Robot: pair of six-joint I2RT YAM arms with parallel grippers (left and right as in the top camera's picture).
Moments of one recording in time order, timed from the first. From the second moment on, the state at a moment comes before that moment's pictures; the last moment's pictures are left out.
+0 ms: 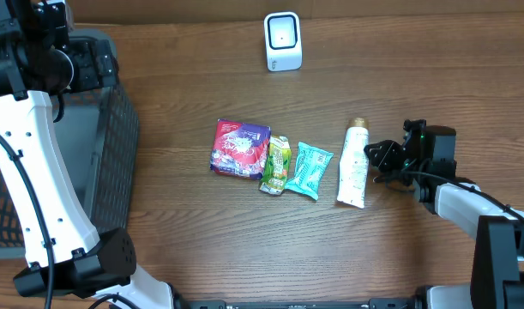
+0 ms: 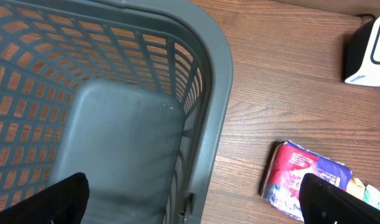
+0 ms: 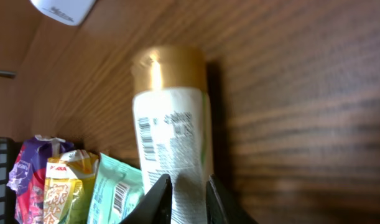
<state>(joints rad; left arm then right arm) 0.28 1.80 2.31 -1.49 0.05 0.03 -0.03 1.60 0.60 0.16 -0.50 0.55</state>
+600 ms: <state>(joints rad) 0.28 1.80 2.31 -1.49 0.05 0.03 -0.05 1.60 1.05 -0.60 -0.59 0.26</state>
